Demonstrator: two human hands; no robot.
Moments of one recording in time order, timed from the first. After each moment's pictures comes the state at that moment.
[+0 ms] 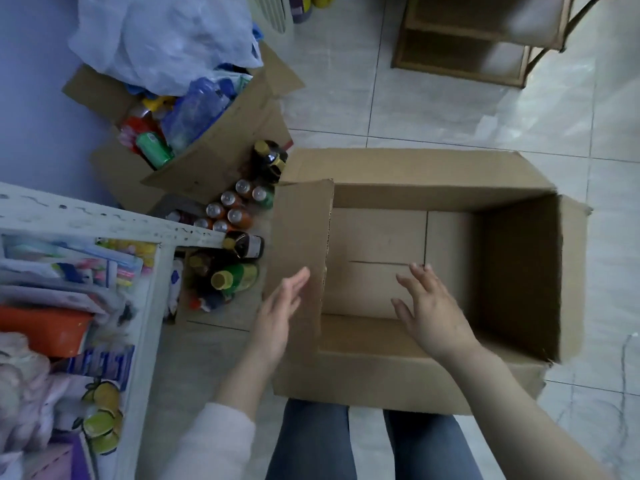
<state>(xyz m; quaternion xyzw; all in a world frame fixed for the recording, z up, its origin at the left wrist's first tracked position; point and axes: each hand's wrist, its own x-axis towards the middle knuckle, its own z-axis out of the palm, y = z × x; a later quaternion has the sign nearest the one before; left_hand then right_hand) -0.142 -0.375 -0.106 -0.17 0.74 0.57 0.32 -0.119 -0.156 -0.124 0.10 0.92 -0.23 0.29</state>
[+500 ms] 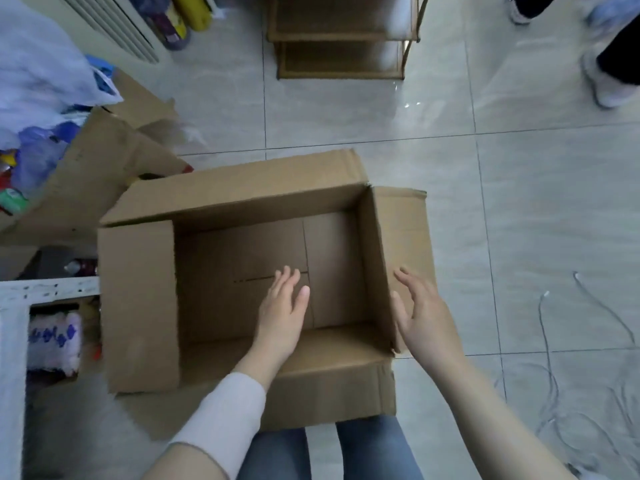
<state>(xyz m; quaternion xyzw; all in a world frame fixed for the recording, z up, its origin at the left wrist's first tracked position) -0.117 -0.116 -0.176 0.01 0.89 0.32 0.34 -0.046 0.079 -0.141 0.27 0.87 -0.38 0.15</state>
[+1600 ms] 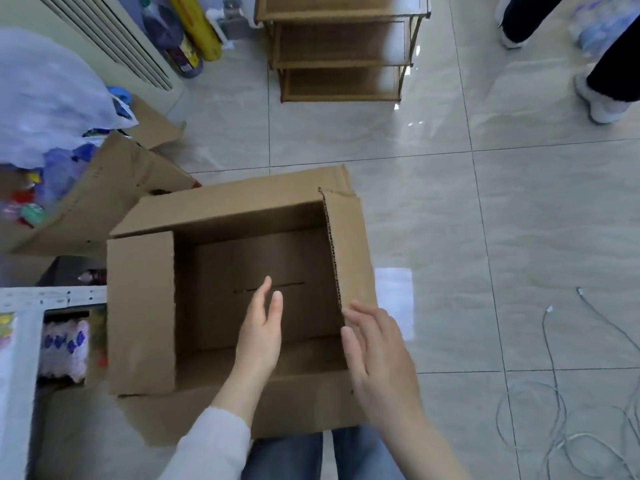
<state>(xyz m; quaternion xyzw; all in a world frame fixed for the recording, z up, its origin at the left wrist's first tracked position) -0.103 -0.109 -0.119 -0.16 0.85 0.40 0.29 -0.024 0.028 -0.088 0.22 0.86 -0.46 0.07</state>
